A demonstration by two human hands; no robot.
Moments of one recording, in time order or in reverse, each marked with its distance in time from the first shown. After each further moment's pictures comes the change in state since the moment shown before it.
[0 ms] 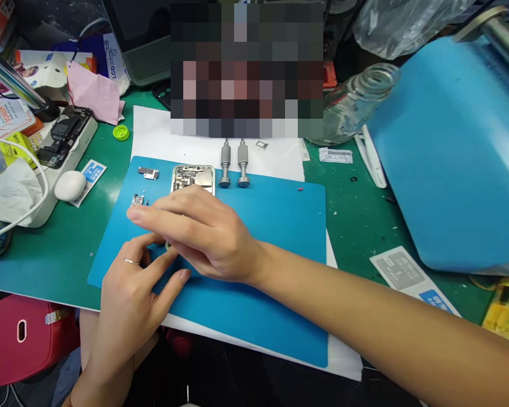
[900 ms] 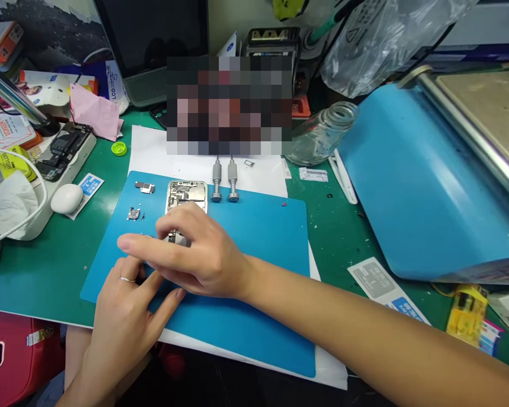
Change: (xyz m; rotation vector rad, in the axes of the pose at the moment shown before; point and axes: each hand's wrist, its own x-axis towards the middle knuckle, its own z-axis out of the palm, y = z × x) left_hand -0.005 -0.003 0.001 0.050 -0.005 0.040; right_hand 0.002 -0.003 0.000 -0.113 -0.032 -0.026
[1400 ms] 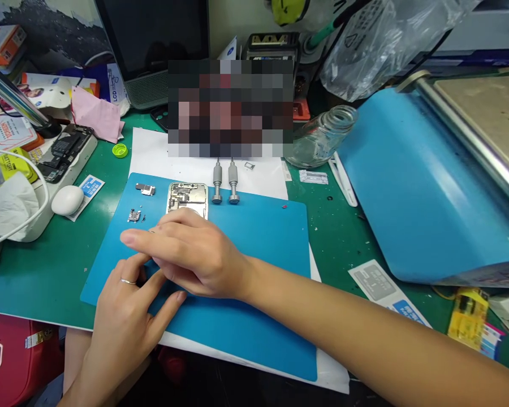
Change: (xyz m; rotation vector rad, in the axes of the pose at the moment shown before) left_hand -0.001 -0.001 0.000 -0.007 -0.011 -0.009; right_hand -0.001 0.003 0.005 0.265 -0.015 0.005
